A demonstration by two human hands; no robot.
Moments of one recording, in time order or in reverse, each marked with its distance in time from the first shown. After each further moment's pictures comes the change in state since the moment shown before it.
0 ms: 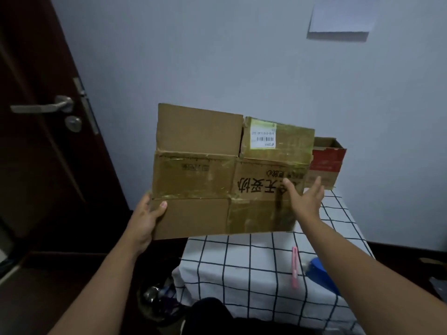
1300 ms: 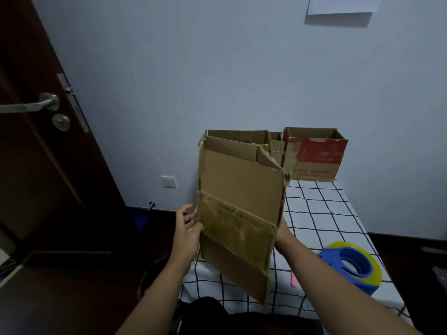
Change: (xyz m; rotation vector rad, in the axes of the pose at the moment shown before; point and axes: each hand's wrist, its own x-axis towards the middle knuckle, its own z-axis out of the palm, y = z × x) left_hand -0.024 -0.056 0.085 0.154 0.050 -0.071; right_hand -0.053 0.025 0.040 0.172 -0.484 0.006
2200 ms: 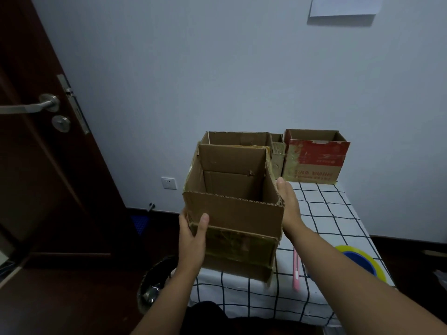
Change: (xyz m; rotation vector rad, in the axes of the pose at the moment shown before) left_hand -0.017 0.007 0.016 -0.111 0.022 0.122; right_hand 0.019 -0.031 -0.018 0.026 0.225 -0.173
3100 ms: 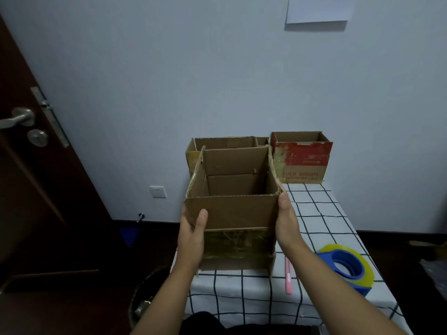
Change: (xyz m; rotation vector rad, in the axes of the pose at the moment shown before) left_hand 0.011 0.020 0.022 -0.006 -0.099 0.036; right_hand -0.047 -0.018 -0.022 0.148 -0.039 -0.067
